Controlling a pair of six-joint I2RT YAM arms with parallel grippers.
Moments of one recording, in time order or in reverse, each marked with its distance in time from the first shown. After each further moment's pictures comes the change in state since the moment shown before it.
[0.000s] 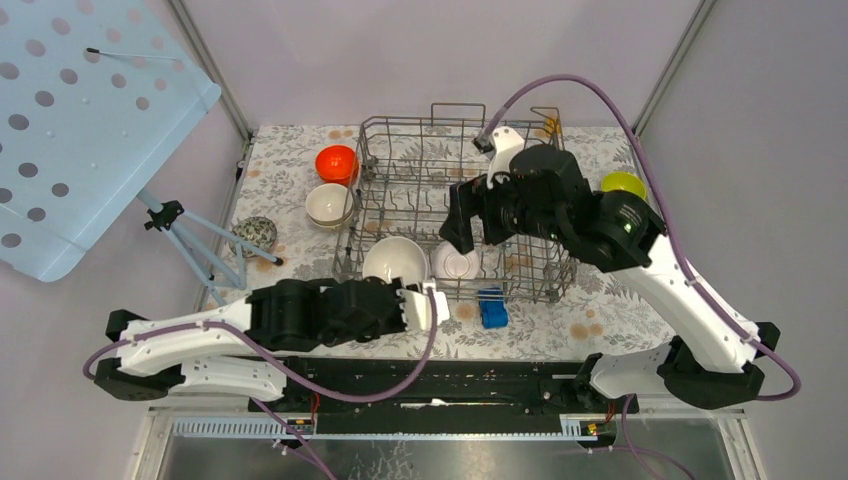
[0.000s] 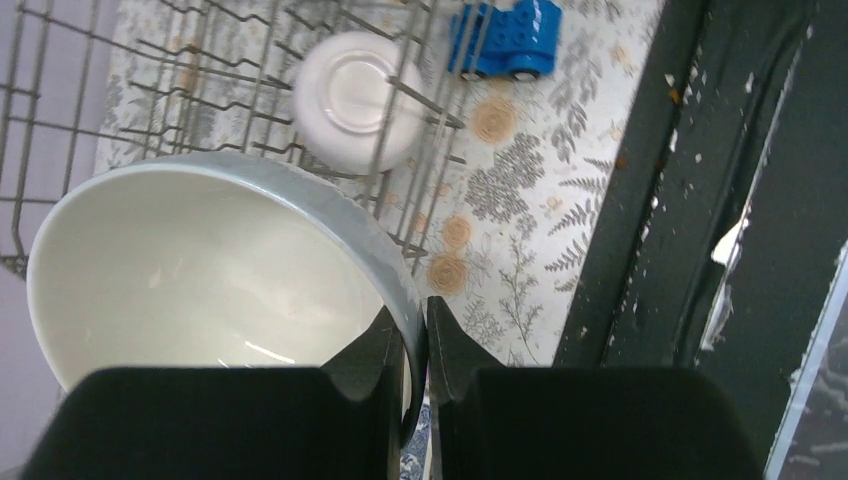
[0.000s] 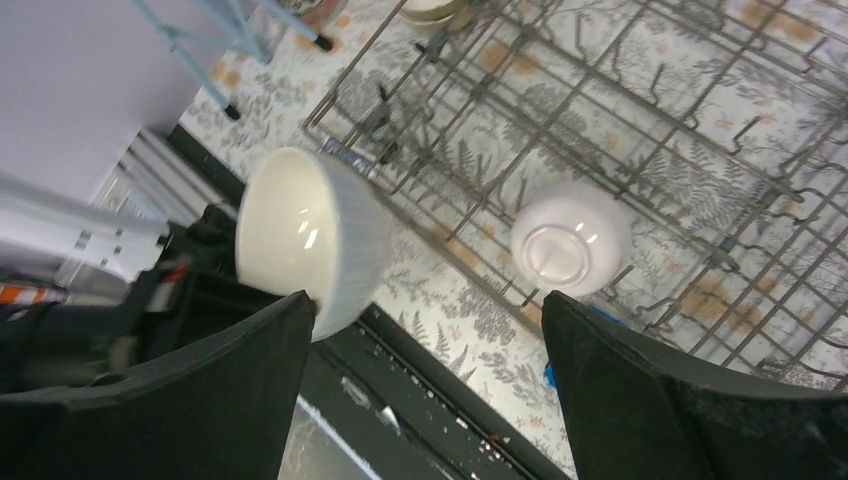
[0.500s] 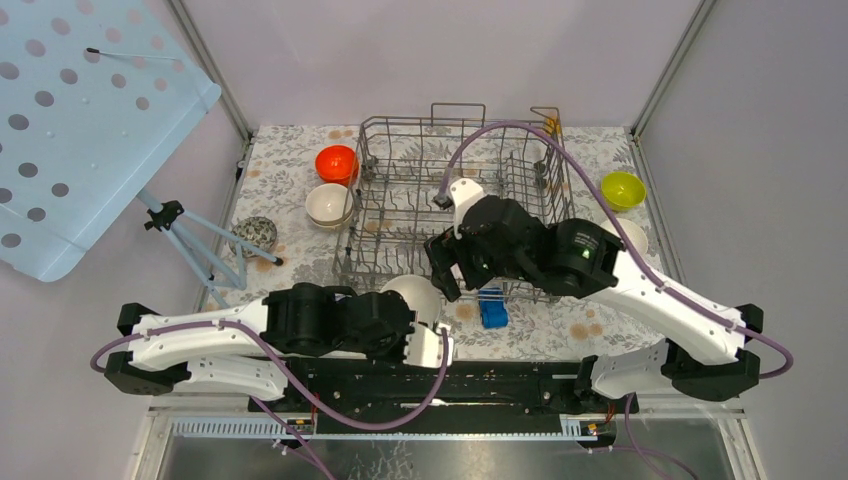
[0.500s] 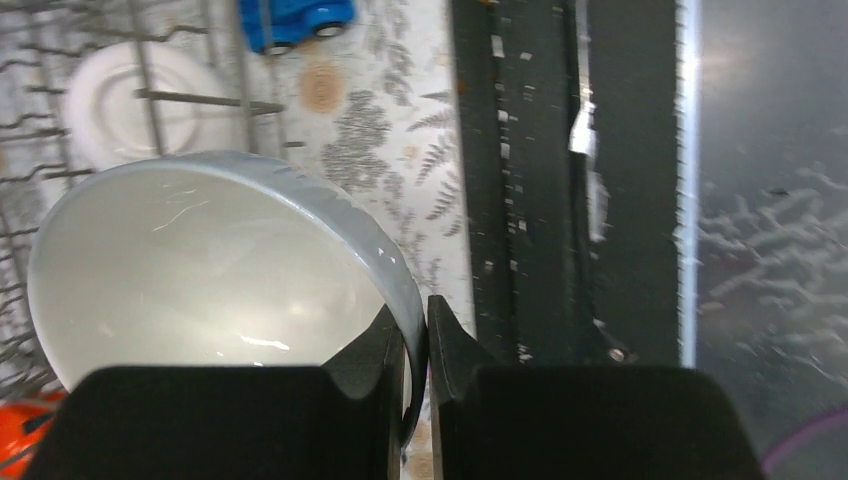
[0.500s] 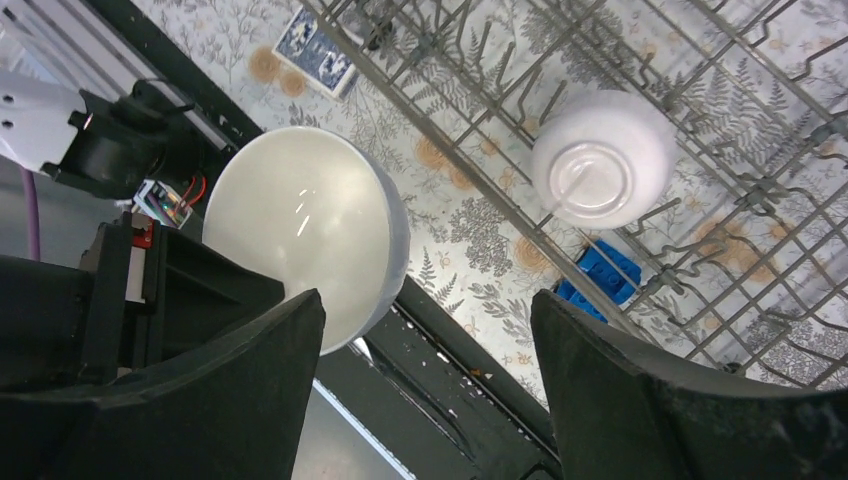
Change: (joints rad) left arm -0.063 0.081 -0.001 -0.132 0.253 0.093; right arm 0.248 -0.023 -0.151 -0.044 0.146 0.012
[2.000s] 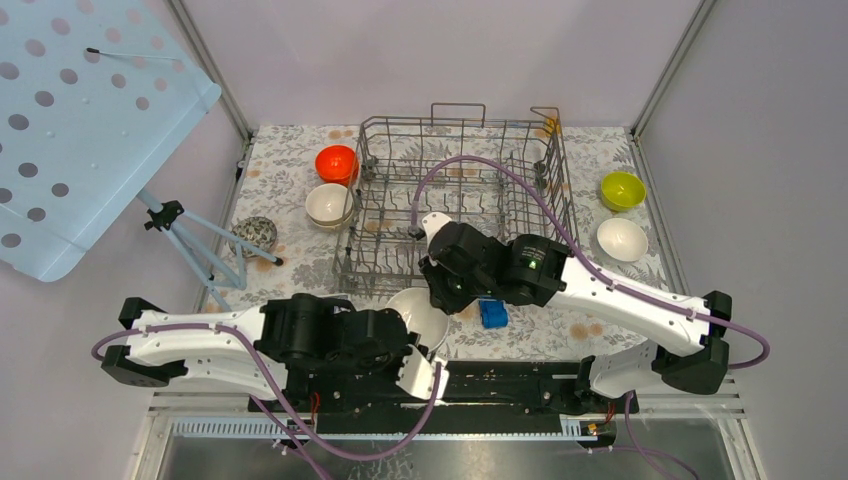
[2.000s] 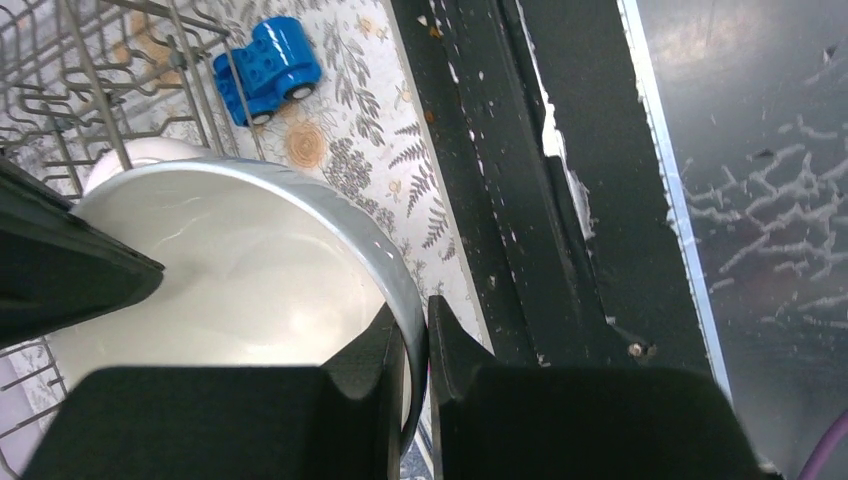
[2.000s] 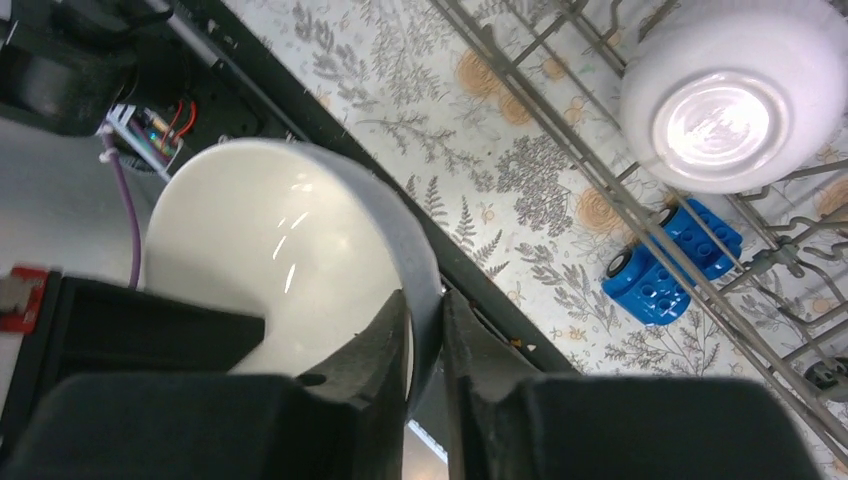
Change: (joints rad) left arm -0.100 -0.027 -0.032 0.001 0.057 0.132; right arm 0.052 0.071 -0.178 0.080 -0.109 0.065
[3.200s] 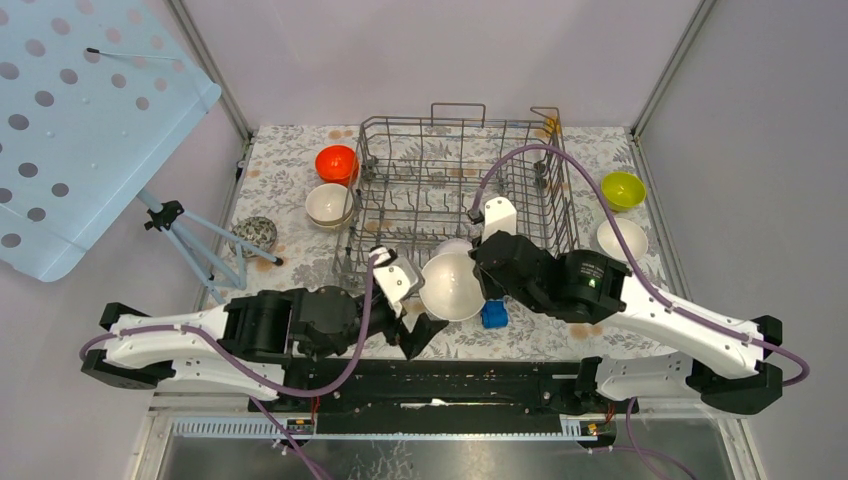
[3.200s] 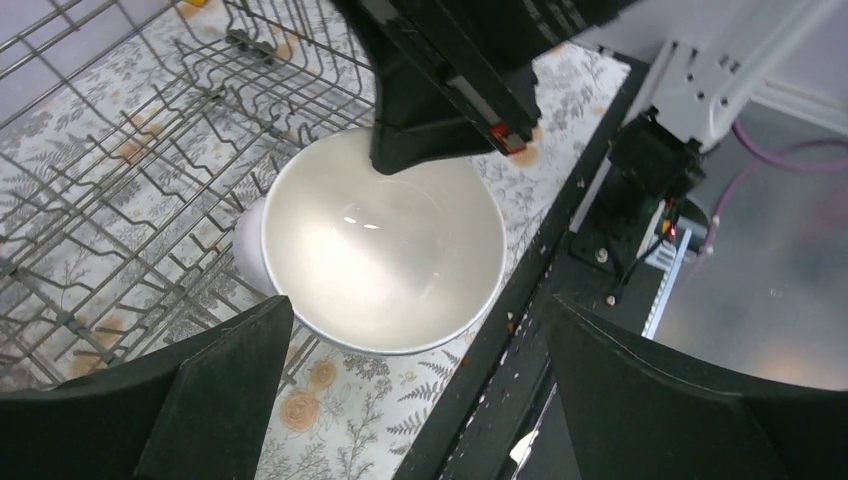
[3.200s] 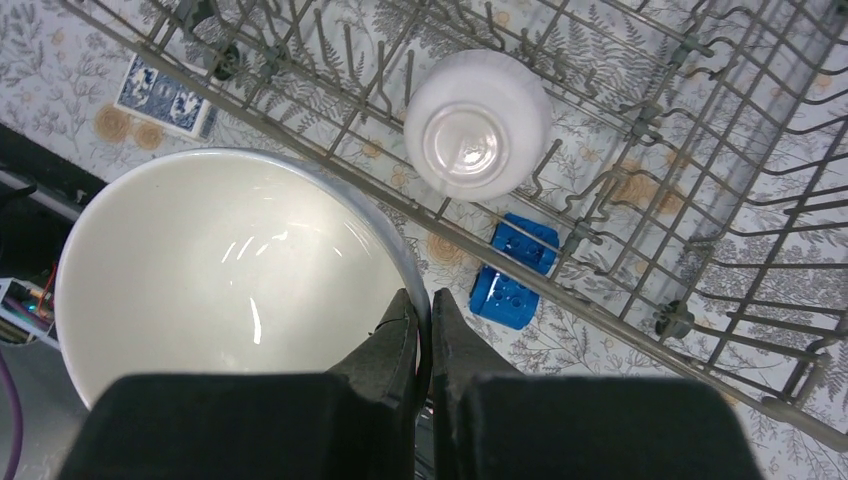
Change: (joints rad) left arm -0.005 -0.132 0.002 0.439 -0.437 -0.591; right arm 0.000 -0.232 -0.137 0.011 0.406 0.074
